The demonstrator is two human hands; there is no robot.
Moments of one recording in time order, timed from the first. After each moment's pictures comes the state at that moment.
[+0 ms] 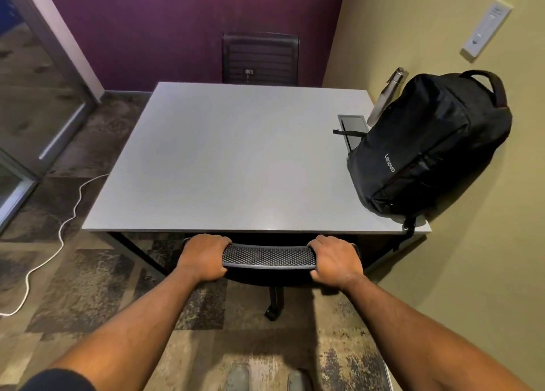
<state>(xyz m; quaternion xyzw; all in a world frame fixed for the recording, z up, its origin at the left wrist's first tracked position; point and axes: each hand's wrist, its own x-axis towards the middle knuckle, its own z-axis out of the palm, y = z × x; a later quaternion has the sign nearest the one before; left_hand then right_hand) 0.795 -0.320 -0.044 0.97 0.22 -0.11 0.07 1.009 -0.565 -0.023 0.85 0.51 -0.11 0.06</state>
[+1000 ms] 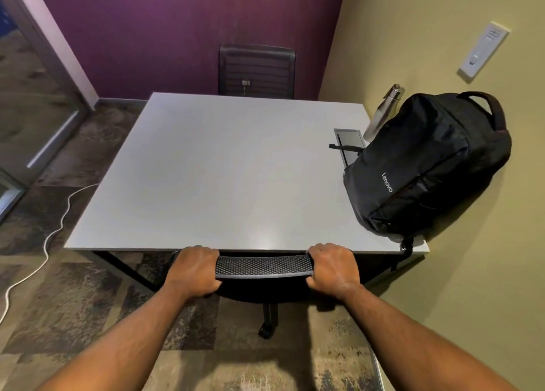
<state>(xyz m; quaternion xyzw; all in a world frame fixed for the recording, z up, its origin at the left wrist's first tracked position) 0.818 -0.297 -0.045 0.97 0.23 -0.12 0.02 1.048 -0.540 -0.024 0.87 0.49 -0.07 0.06</state>
